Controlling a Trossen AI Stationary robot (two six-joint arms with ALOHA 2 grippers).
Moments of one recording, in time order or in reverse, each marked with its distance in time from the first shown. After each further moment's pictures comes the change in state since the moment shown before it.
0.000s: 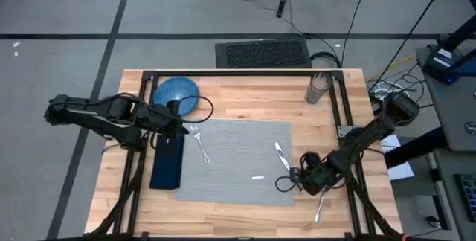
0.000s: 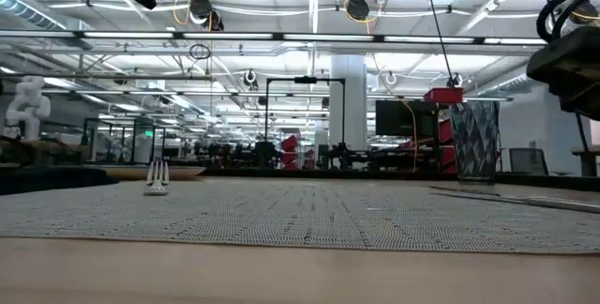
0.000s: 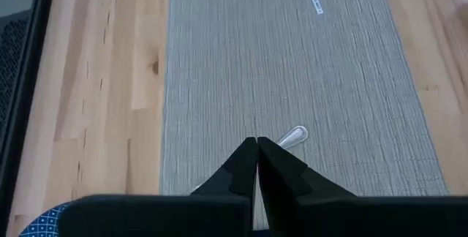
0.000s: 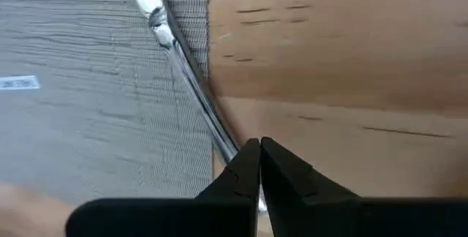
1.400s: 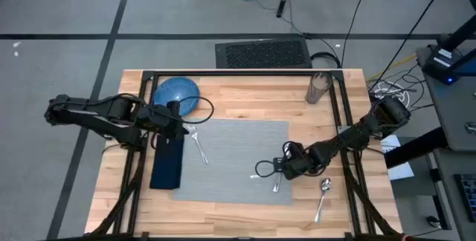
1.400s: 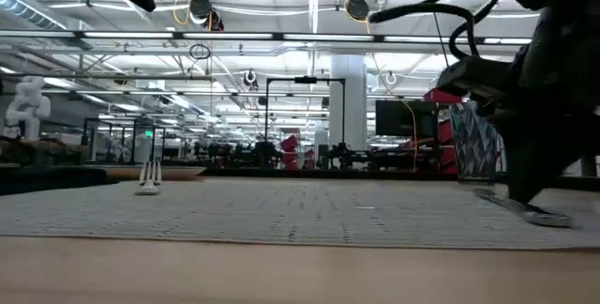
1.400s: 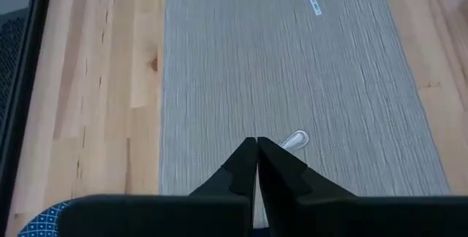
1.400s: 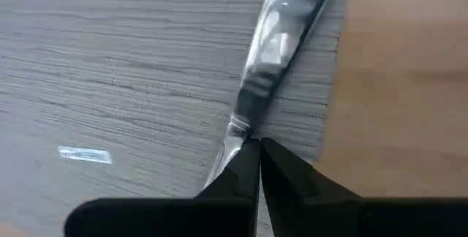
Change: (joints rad) left arm 0.000 0.000 -0.008 -0.001 0.000 0.003; right arm -0.269 0.109 0.076 0.124 0.093 -0.336
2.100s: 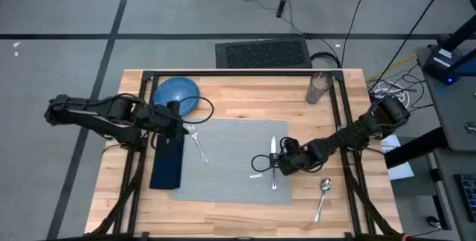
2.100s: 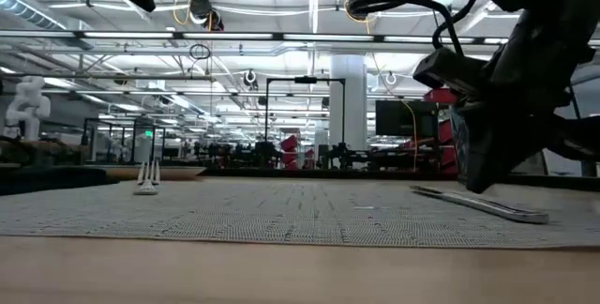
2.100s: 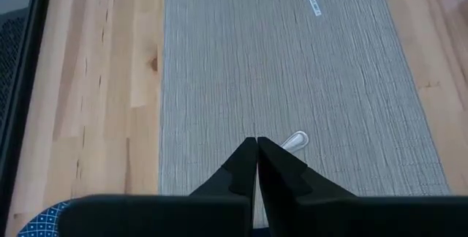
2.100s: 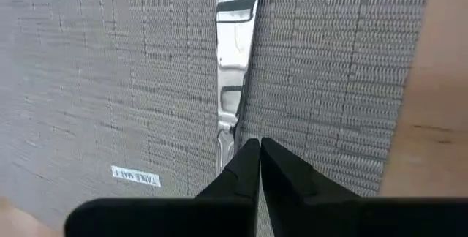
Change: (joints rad) left arm 0.000 0.000 0.000 0.001 0.000 -0.001; right arm -0.042 0.002 0.001 0.028 0.010 -0.035
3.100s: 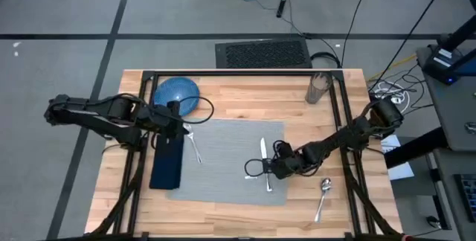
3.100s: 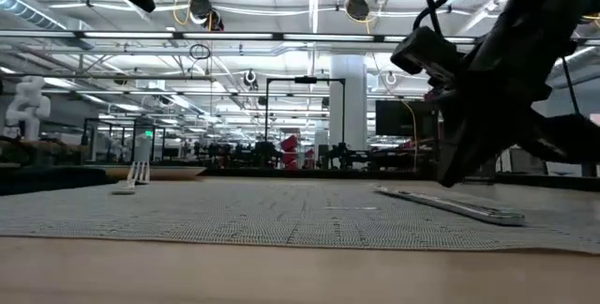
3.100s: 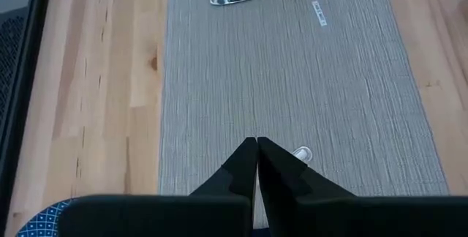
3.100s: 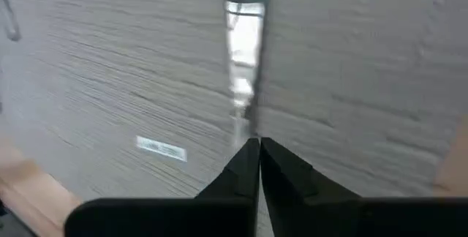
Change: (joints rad) left arm 0.000 0.000 0.000 -0.002 0.000 -0.002; right arm 0.031 0.082 0.078 0.072 0.002 -0.038
